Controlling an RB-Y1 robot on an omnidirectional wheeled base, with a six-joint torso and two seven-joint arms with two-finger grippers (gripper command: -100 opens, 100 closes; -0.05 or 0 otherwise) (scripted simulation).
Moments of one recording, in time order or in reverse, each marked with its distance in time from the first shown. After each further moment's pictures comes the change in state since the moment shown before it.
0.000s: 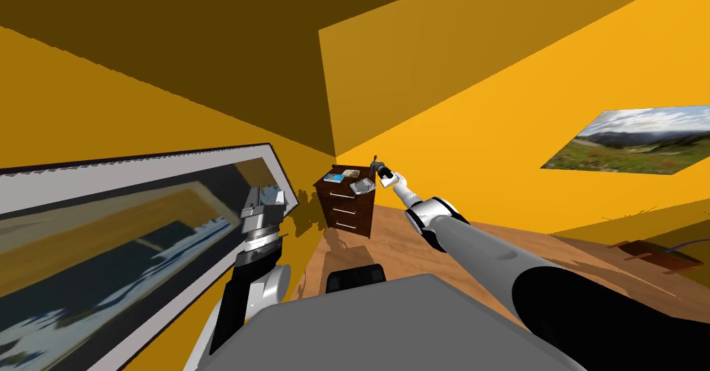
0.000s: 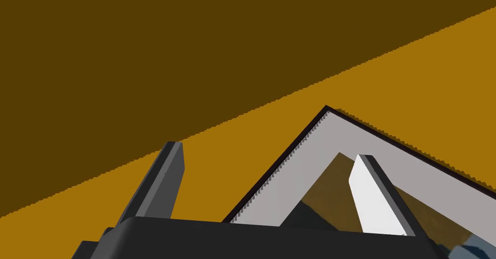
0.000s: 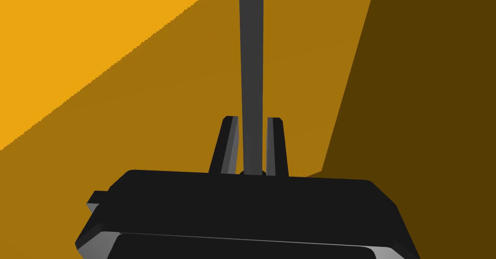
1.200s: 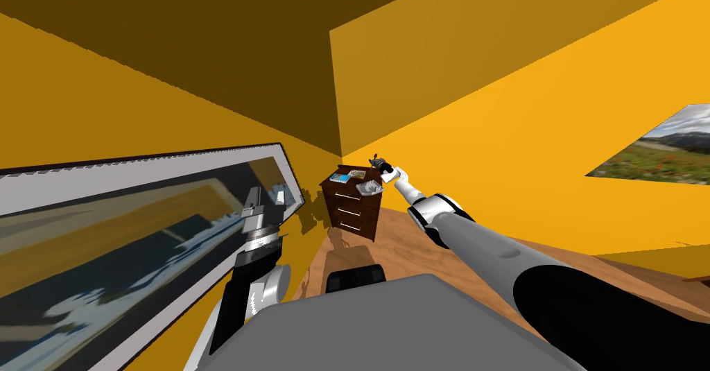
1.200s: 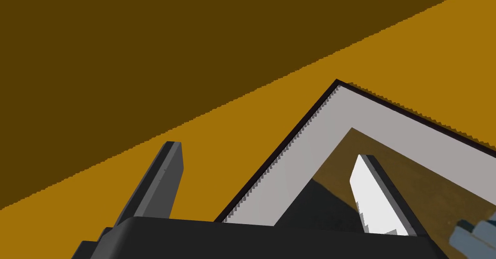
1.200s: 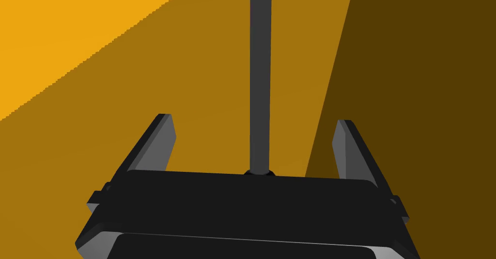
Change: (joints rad) left arm 0.000 0.000 0.000 0.000 0.000 0.000 0.000; right arm -0.027 -0.053 0.056 -0.082 -0.030 0.152 -0.014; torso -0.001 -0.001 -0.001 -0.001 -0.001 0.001
